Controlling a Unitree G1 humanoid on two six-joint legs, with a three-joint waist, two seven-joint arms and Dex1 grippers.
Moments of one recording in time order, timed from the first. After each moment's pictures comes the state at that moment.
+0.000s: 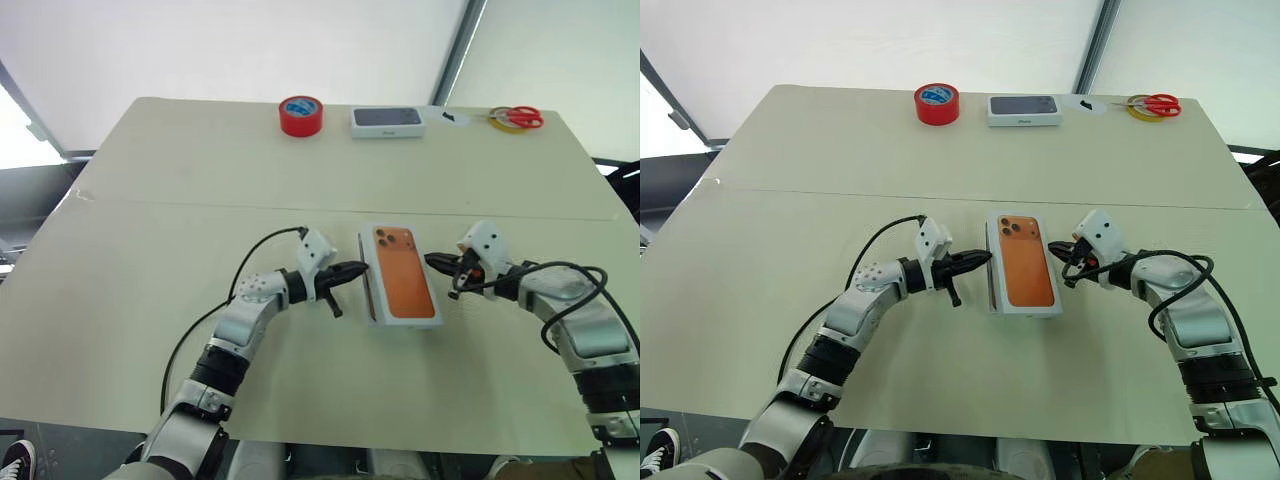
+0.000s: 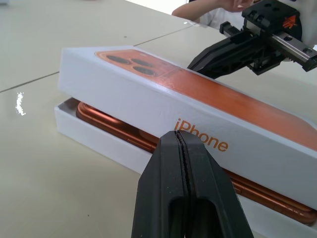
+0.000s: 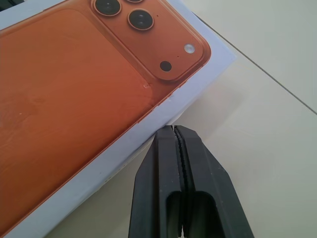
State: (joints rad) left arm -0.47 0.12 -0.23 0.25 -0.23 0.21 -0.83; right arm -0.29 -0.77 0.01 0.04 0.28 0.32 0.83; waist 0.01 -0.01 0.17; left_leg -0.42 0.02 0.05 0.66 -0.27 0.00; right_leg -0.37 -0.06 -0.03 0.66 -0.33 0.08
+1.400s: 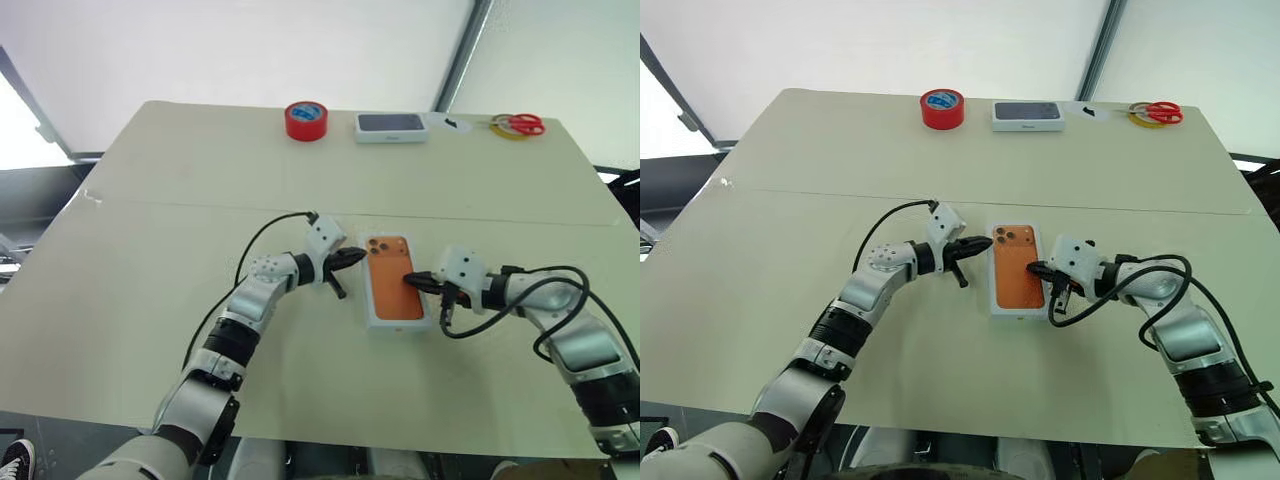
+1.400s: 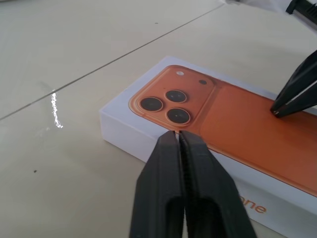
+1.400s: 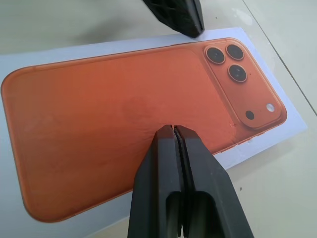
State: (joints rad) left arm -0.62 0.11 -0.21 0.43 -0.15 0.22 -0.79; right arm -0.27 -0.77 0.08 -0.07 0.17 0.28 0.95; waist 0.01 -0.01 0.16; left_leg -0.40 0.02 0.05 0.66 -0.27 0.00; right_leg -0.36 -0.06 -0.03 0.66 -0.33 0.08
